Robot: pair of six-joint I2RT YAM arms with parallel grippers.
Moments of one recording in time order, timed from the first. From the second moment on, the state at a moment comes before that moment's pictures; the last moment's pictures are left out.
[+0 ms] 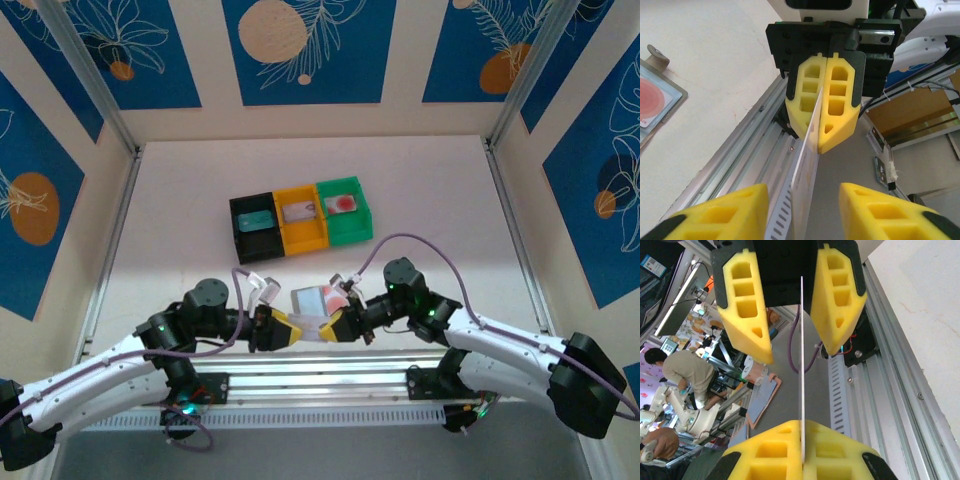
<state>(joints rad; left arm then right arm) -0.96 0.60 0.44 -0.20 0.56 -0.68 0.86 0.96 0.38 0.24 -1.00 0.59</state>
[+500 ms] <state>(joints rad) -0.96 0.61 0.43 -0.17 0.55 -0.70 0.87 1.00 0.39 0.25 -1.00 0.58</state>
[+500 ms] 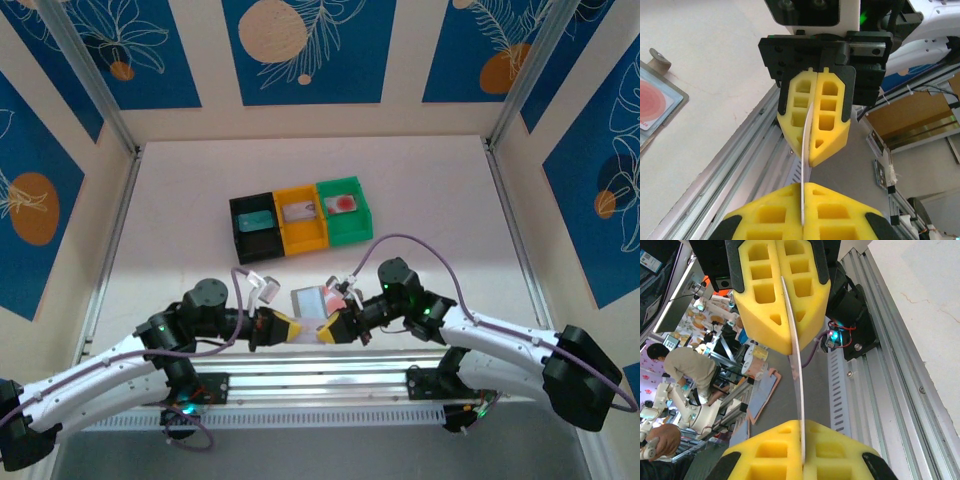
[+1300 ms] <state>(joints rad) -0.96 0.42 0.37 -0.21 0.30 -0.72 0.86 0.93 0.44 0.10 -0.83 0.52</state>
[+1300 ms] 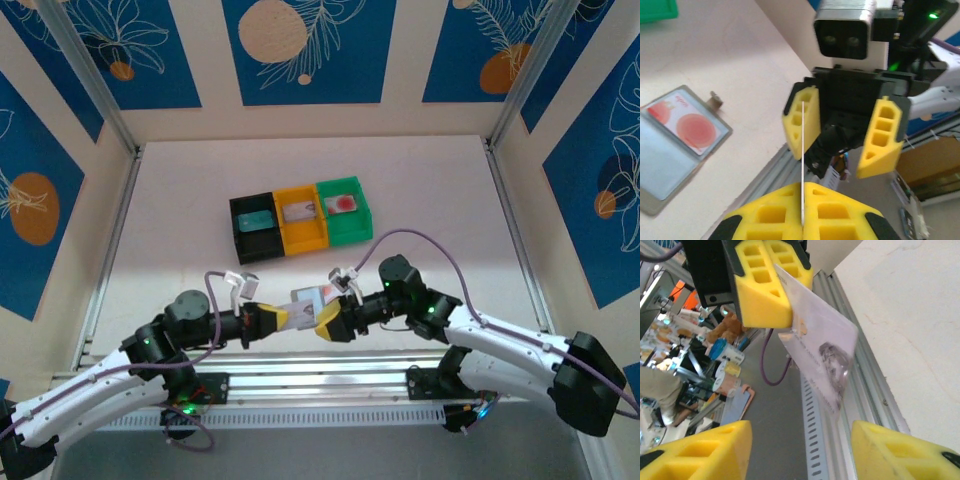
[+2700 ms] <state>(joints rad) -0.57 1.42 0.97 -0.22 0.25 -0.58 0.85 0.41 0.79 -0.92 0.24 0.48</state>
